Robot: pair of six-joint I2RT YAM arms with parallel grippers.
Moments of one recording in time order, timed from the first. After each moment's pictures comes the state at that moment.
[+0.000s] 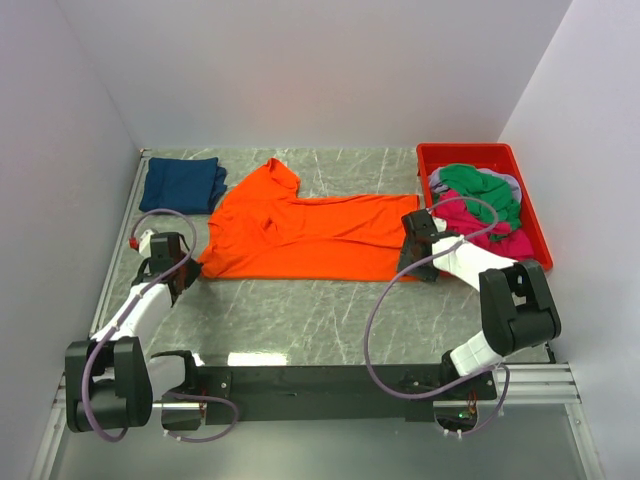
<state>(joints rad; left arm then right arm) 0.08 1.13 0.49 -0.18 -0.13 -0.83 0.26 1.52 0.79 -0.49 0.26 0.57</state>
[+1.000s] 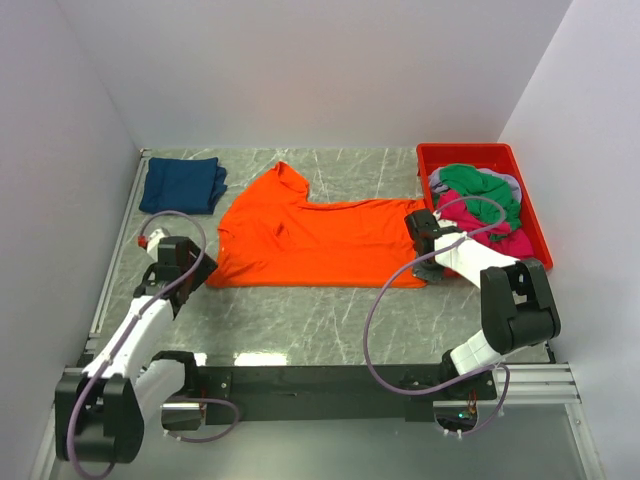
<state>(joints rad) -0.03 0.98 0.48 -0.27 -0.16 -0.80 0.23 1.54 0.84 -0.64 0.40 0.59</state>
